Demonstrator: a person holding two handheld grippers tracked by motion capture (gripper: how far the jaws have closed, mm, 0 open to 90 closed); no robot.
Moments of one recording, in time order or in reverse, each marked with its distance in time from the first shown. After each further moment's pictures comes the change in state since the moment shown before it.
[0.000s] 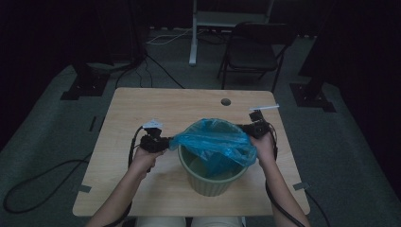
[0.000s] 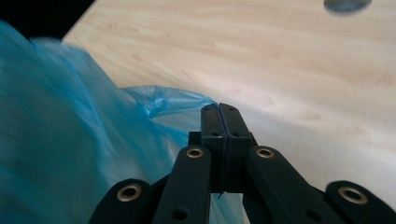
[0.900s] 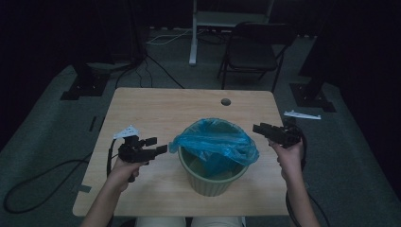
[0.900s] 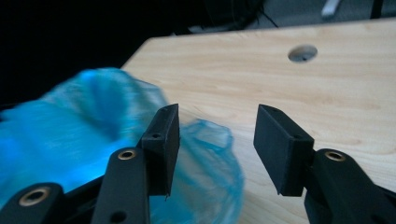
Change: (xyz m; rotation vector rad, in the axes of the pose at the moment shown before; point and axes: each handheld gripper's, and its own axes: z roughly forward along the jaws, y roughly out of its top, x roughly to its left) left arm -0.005 -0.020 -0.078 -0.156 -0.062 0.031; right arm -0.001 -0.030 -0.100 -0.250 0.039 0.056
